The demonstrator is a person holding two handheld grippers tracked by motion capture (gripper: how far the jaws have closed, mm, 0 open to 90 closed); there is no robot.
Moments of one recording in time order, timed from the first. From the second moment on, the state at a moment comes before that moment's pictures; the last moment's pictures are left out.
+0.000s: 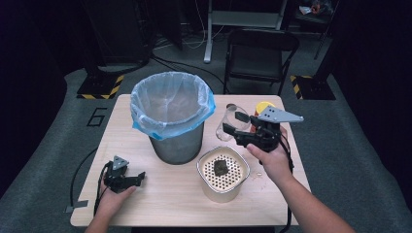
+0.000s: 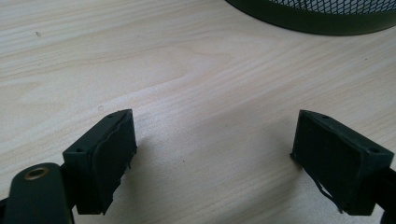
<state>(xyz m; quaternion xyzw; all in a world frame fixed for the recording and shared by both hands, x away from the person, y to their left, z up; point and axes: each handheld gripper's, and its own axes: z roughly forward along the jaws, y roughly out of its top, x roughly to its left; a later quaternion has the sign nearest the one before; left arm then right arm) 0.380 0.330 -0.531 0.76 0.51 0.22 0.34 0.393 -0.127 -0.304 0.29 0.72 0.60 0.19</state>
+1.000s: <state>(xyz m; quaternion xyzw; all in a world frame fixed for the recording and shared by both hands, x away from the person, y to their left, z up) 0.380 0.330 -0.531 0.76 0.51 0.22 0.34 0.446 -0.054 -0.200 0.25 0.73 0.61 0.21</state>
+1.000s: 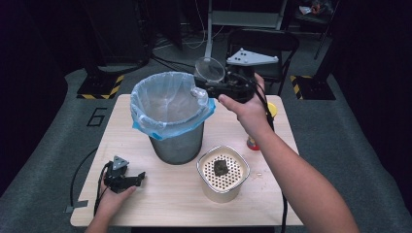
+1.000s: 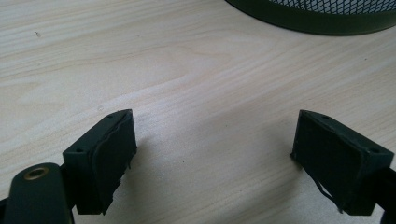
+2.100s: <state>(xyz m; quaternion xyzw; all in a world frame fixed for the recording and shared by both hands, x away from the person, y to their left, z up) 0.381 0.330 -0.531 0.76 0.51 0.22 0.34 0.490 0.016 -0.251 0.25 0.73 0.63 0.14</state>
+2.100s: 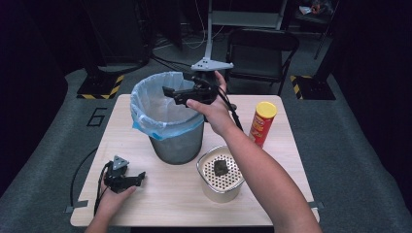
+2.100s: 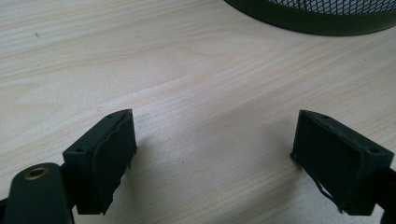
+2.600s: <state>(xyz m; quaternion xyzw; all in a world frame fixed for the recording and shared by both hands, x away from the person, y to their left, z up) 0.380 0.330 -0.531 0.76 0.51 0.22 0.34 0.463 -0.033 -0.253 0.26 0.73 0.61 0.17</state>
